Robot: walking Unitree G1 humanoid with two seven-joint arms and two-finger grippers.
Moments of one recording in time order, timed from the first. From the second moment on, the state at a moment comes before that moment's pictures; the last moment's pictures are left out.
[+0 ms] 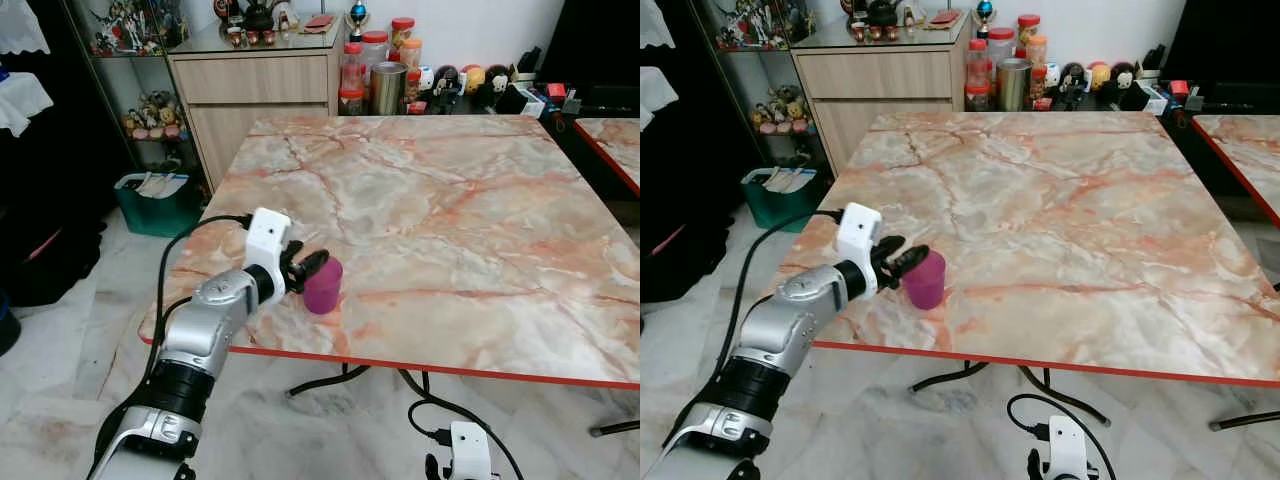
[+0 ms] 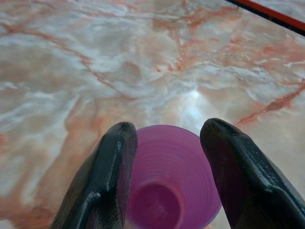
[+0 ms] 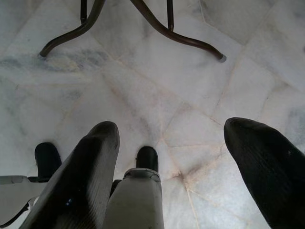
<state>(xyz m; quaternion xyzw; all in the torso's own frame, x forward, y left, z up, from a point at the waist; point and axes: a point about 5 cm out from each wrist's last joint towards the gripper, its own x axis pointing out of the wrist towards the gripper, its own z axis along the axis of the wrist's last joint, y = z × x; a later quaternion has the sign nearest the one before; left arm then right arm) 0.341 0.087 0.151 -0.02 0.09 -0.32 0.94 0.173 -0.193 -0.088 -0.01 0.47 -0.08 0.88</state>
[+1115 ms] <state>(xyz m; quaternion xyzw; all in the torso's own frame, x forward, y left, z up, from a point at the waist) 0.355 0.114 0.143 0.01 0.13 -0.25 0.96 0.176 -0.192 -0.087 -0.02 0.46 -0.08 0.88</state>
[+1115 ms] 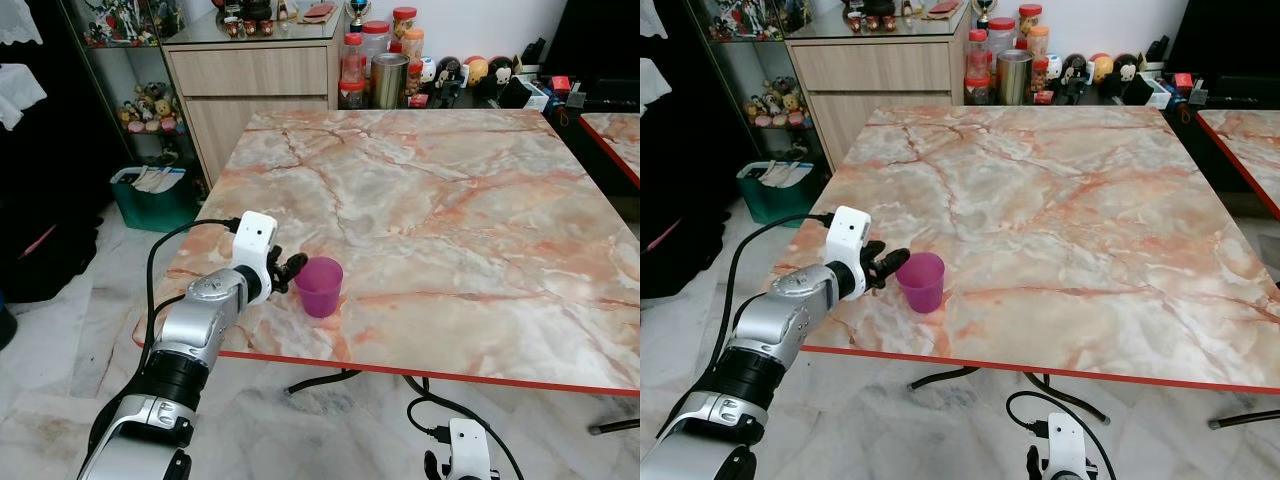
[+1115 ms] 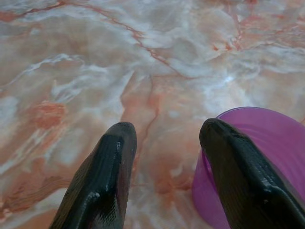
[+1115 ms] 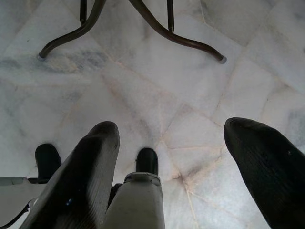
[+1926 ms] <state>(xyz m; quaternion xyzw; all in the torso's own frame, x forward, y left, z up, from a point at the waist) 0.357 0.118 0.151 0.01 0.11 -0.26 0.96 0.175 -0.193 -0.087 -0.02 0.46 -0.08 0.88</state>
